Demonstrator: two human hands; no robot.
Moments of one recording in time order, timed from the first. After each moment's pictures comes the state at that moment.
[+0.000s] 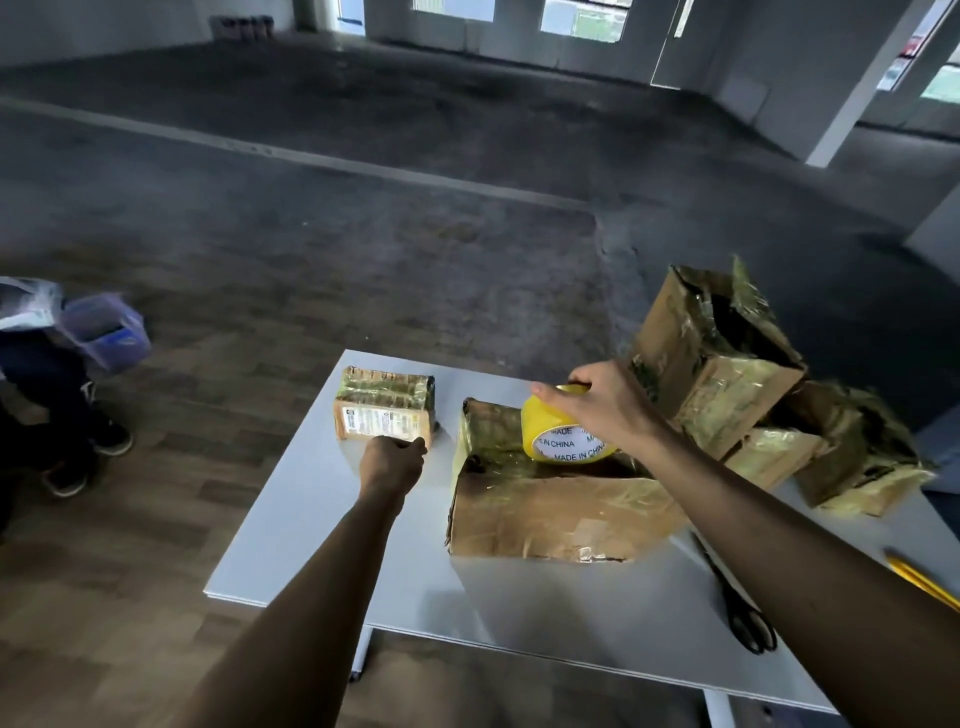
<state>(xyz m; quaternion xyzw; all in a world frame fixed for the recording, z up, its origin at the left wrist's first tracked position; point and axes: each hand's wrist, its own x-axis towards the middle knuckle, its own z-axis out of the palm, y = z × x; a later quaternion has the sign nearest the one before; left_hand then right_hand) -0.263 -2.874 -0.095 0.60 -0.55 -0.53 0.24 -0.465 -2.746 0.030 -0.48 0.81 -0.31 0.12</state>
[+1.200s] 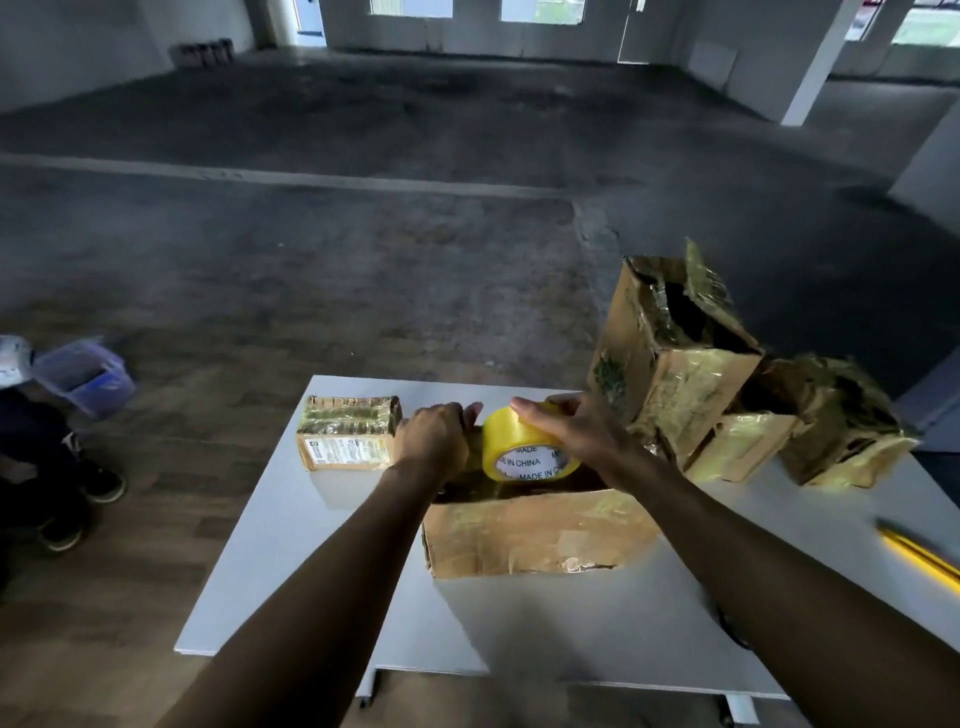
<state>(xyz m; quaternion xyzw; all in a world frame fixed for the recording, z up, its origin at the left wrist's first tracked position) -0.359 -2.864 -0.048 0.40 -0.90 -0.13 0.10 -0.494 -2.721 0.010 -0.38 0.73 -0.47 0.33</state>
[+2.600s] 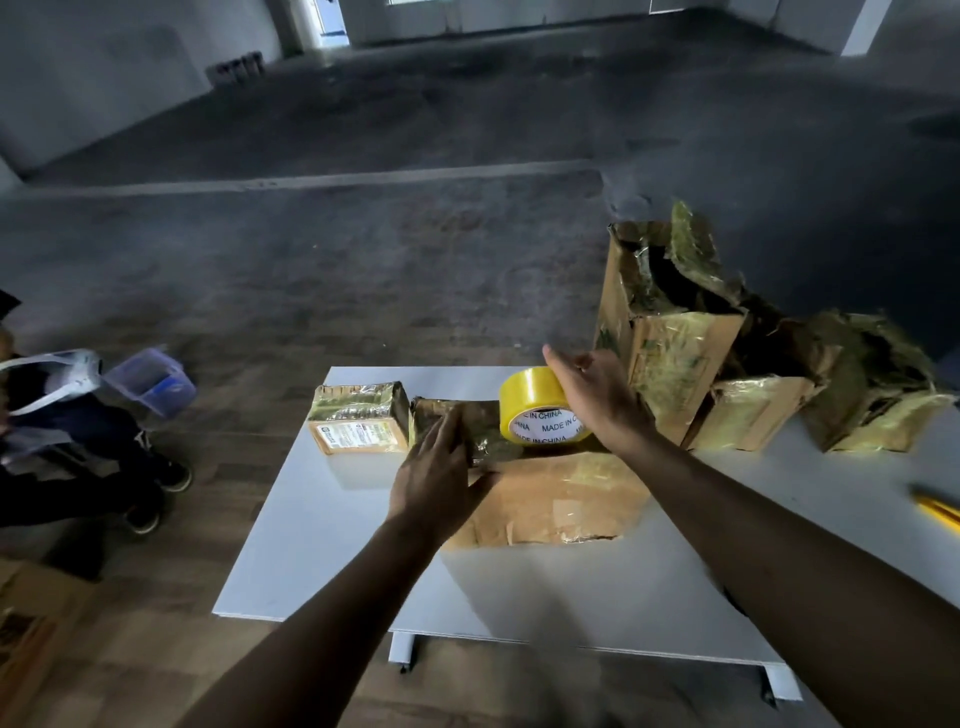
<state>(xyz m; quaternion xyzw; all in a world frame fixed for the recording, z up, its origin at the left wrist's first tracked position) -0.331 -2.780 -0.058 0.33 -0.94 -0.03 0.08 -0.530 -2.702 0.002 -0.38 0.74 -0.54 0.16</state>
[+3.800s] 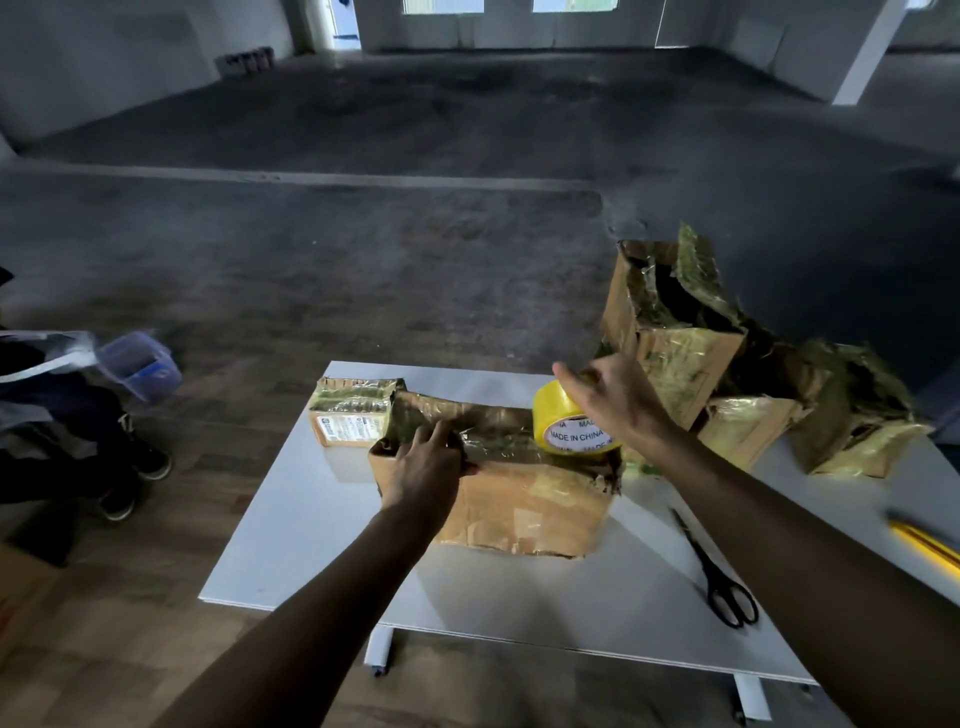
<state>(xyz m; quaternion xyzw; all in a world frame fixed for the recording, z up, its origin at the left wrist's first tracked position) -0.319 -2.781 -0.044 0.37 -0.93 -0.05 0.02 -0.538 -2.686 0.018 -0.48 0.77 -0.39 0.12</state>
